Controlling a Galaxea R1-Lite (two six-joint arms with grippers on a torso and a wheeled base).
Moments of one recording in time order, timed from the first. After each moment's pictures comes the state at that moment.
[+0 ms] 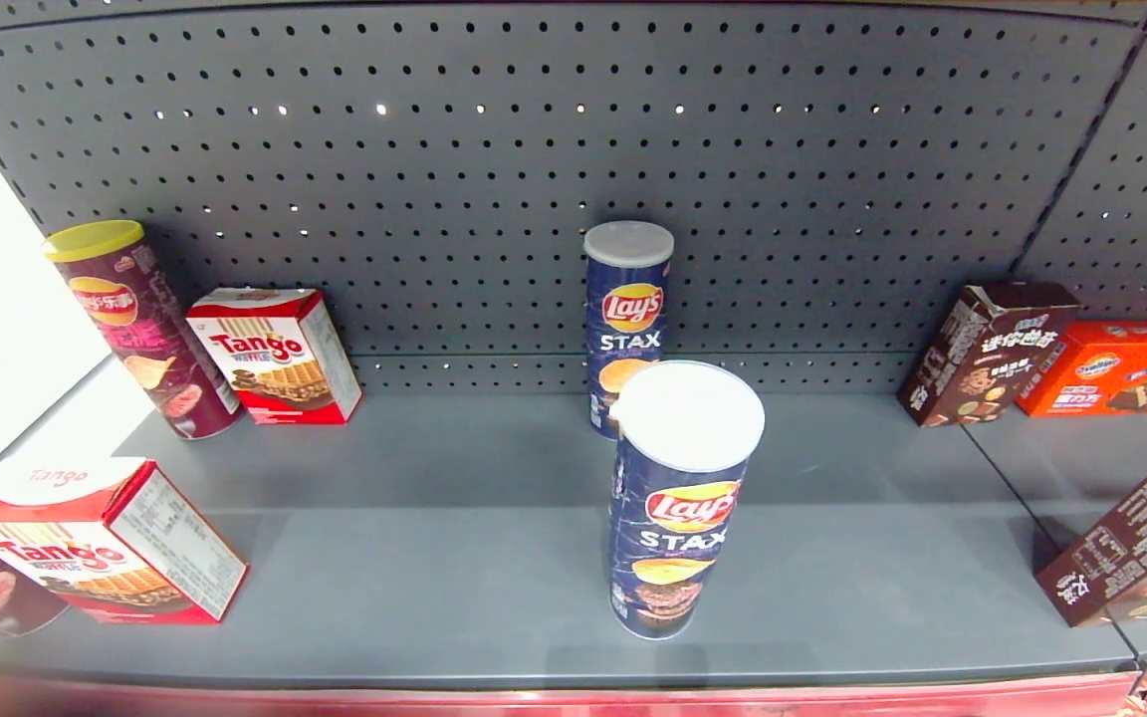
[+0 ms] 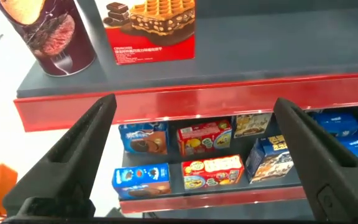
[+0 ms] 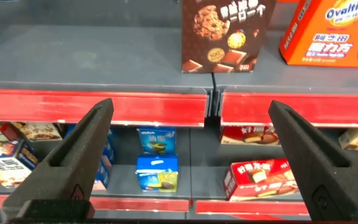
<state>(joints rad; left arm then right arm) 0.00 0.00 -0.01 0.02 -0.06 0.03 -0.01 0.01 -0.02 -0.01 0.03 -0.01</state>
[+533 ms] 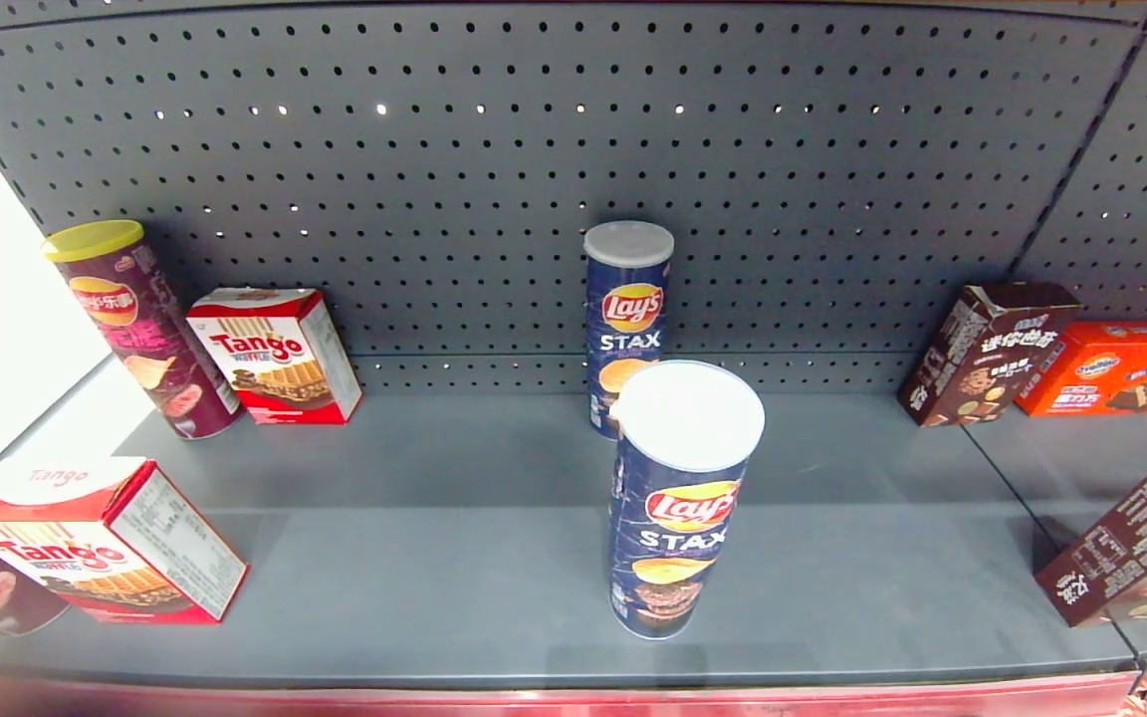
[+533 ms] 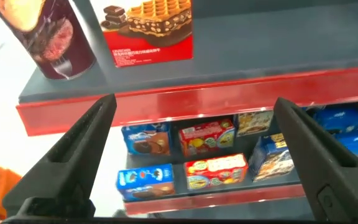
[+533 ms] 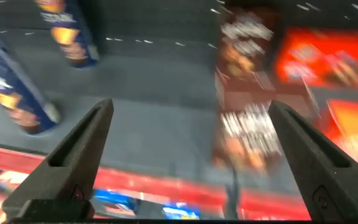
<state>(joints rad) 0.00 0.00 -0.01 0.02 -0.07 0.08 0.09 0.54 -0.50 -0.04 0.14 -0.01</state>
